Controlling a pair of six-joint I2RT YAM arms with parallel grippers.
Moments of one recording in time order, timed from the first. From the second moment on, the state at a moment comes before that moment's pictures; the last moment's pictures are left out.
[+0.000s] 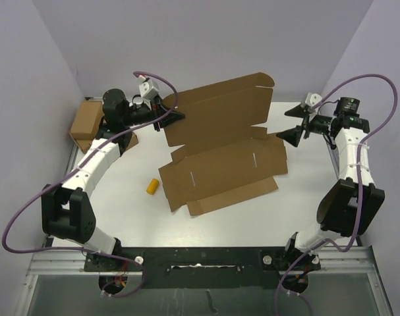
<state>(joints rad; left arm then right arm) -0.24 1.53 1.25 0.36 1.05 -0.18 -0.30 1.54 1.42 -0.75 -1.25 -1.10</state>
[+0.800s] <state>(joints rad) -0.24 1.53 1.23 0.43 1.10 -0.21 -0.19 1.87 1.63 -0.86 -1.20 -1.23</state>
